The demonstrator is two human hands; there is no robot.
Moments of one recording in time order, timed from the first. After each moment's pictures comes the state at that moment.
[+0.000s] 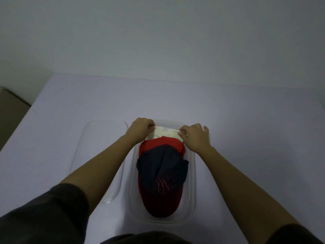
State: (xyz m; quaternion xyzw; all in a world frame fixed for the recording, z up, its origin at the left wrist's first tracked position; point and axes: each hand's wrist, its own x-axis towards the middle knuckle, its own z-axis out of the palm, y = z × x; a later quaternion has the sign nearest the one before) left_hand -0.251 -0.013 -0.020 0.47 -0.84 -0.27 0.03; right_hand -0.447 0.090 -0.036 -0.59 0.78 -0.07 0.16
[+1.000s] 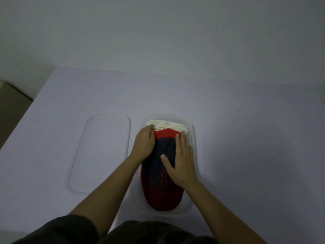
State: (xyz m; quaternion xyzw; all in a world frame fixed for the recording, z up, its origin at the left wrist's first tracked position) left_hand -0.243 0.065 -0.028 0.55 -0.72 -0.36 0.21; right_hand -0.353 0.180 -0.053 -0.58 0.74 -0.27 0.22
